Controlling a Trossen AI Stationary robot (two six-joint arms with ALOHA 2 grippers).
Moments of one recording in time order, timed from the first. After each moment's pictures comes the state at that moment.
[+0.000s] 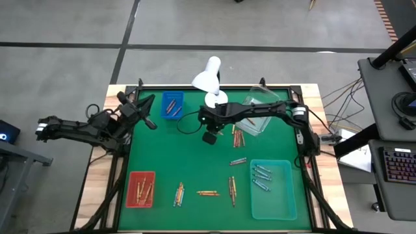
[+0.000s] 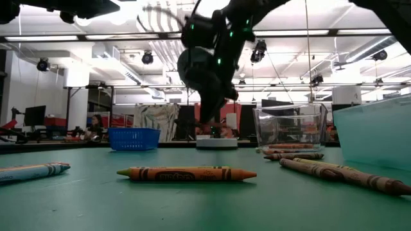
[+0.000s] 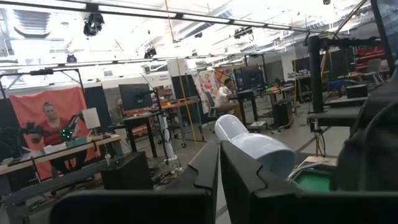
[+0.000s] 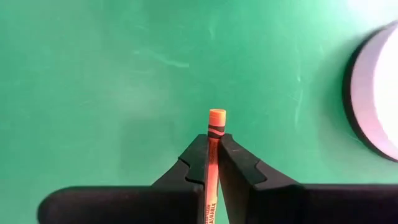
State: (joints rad) left arm -0.09 0.54 0.41 0.51 -0.85 0.46; right arm -0.18 2.07 1.66 -0.74 0.07 0.19
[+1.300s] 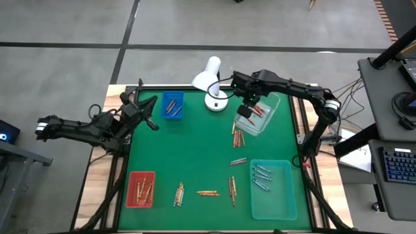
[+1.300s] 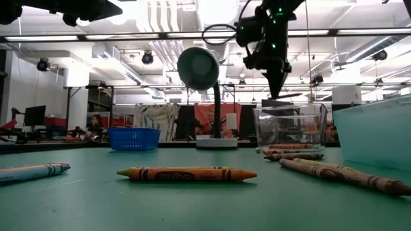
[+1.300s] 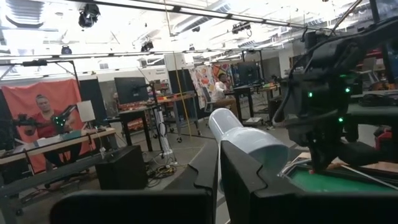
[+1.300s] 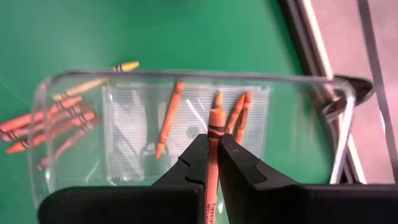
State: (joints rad) left arm -0.09 0.57 0.41 0.50 -0.85 0.41; right arm -0.50 1.74 1.55 -1.22 0.18 -0.01
